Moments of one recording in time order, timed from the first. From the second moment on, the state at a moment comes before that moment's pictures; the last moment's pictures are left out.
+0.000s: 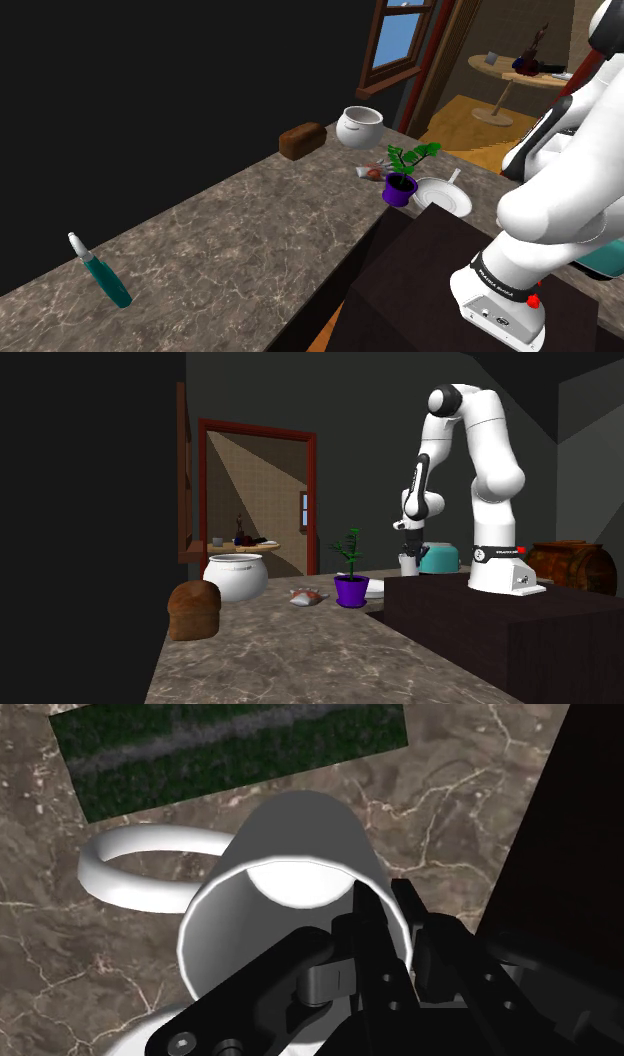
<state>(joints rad) -0.62 0.15 -0.89 -2.80 -0.22 2.97 -1.64</state>
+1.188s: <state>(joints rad) -0.89 0.30 -0.56 -2.78 -0.02 3.10 -1.77</state>
